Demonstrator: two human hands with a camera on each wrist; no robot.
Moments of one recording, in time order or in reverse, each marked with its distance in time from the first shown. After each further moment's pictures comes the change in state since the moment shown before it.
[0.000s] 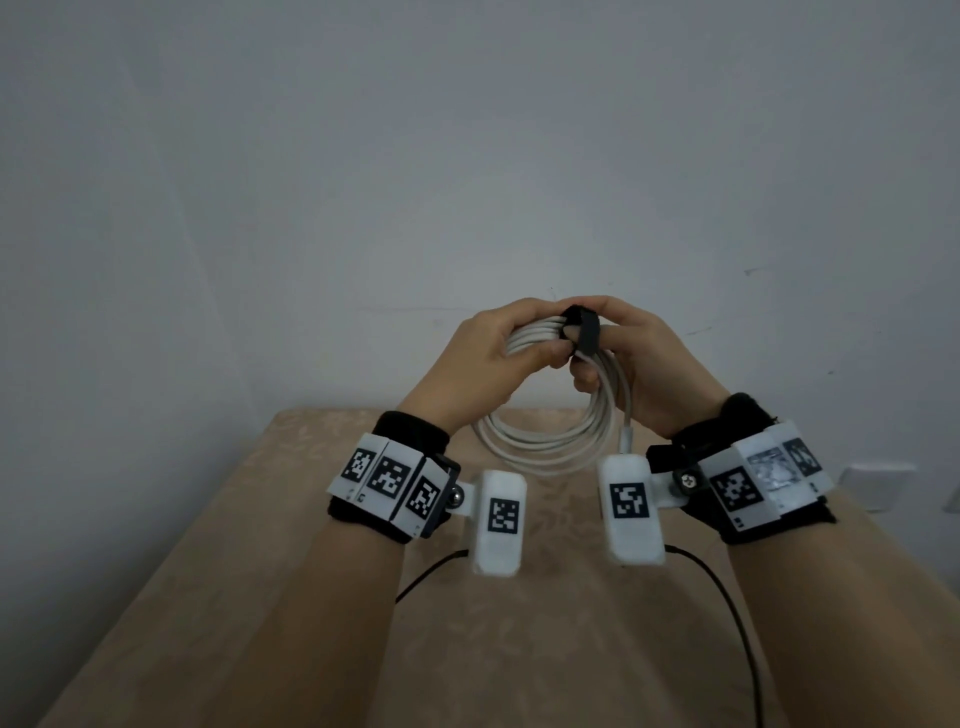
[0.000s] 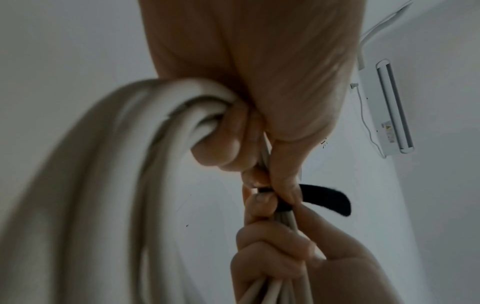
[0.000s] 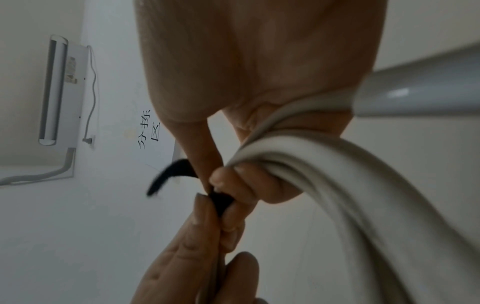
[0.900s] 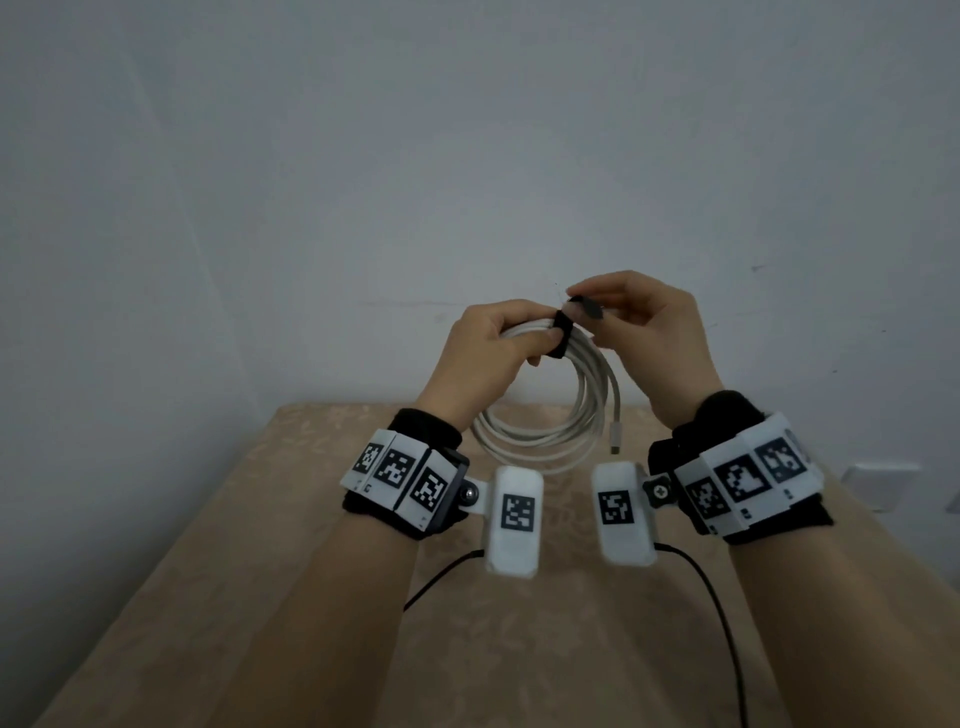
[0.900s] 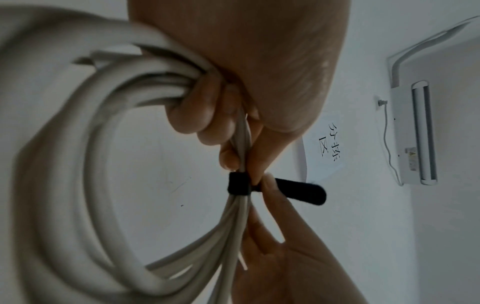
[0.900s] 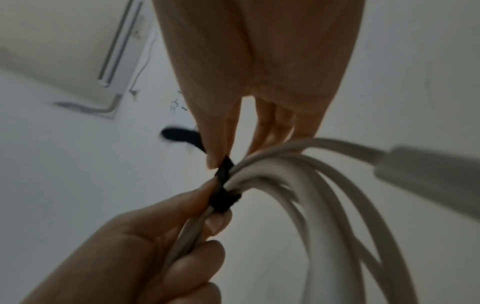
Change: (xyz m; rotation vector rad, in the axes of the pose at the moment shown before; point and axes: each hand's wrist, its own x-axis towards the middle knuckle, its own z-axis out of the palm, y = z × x) left_hand 0.004 -0.008 0.005 -0.168 0.146 -0.146; right_hand 0.007 0.008 -0.003 -0.449 0.242 -0.378
